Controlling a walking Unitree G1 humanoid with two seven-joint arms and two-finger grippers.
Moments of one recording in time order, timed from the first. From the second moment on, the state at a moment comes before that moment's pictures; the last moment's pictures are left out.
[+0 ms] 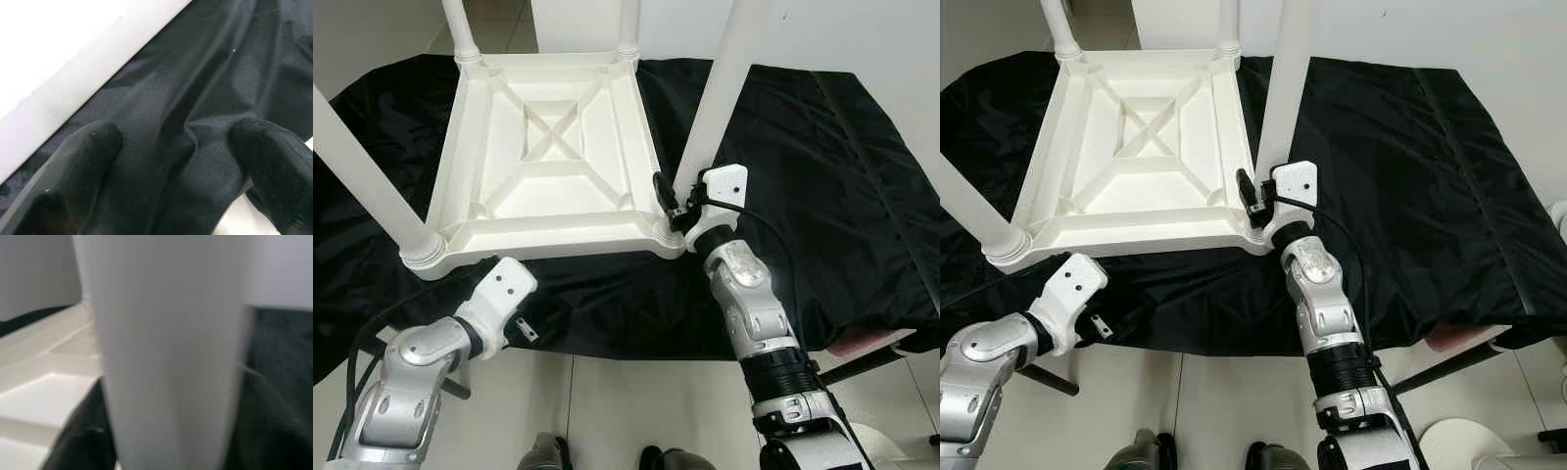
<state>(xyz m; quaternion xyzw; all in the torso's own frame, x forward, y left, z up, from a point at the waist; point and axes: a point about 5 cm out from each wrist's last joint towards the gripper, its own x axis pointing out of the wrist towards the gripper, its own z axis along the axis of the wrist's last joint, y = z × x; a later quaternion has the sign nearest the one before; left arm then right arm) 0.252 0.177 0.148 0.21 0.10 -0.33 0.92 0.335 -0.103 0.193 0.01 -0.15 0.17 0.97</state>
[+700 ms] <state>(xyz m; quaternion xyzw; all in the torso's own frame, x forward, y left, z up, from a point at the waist) 0.226 0.108 0.161 0.01 0.03 -0.37 0.93 0.319 -0.112 0.189 -0.02 -0.16 0.14 0.98</state>
